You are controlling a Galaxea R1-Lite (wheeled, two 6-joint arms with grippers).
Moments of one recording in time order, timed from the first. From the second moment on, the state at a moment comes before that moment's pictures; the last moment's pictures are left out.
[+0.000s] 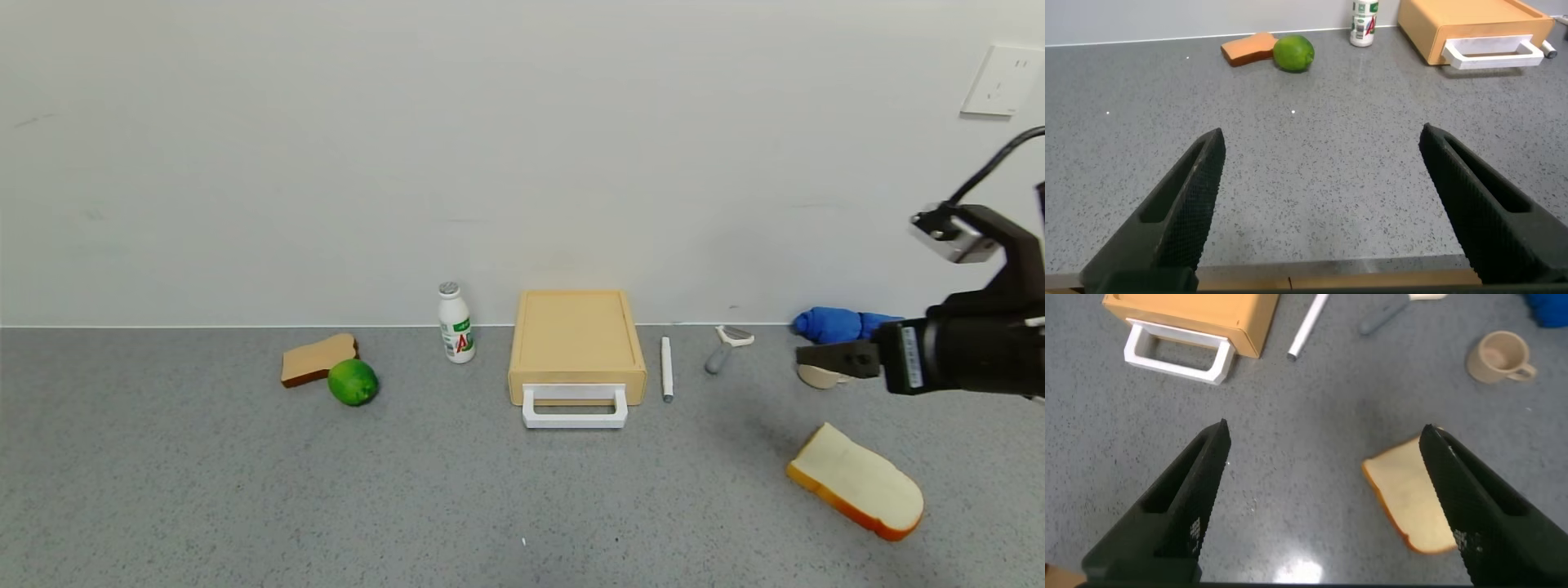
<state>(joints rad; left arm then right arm) 0.00 0.00 0.00 0.00 0.00 0.01 0.26 1.51 -1.09 0.20 0.04 0.09</state>
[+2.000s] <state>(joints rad) 0.00 0.00 0.00 0.00 0.00 0.01 0.64 2.34 -1.77 0.34 -0.29 0.62</state>
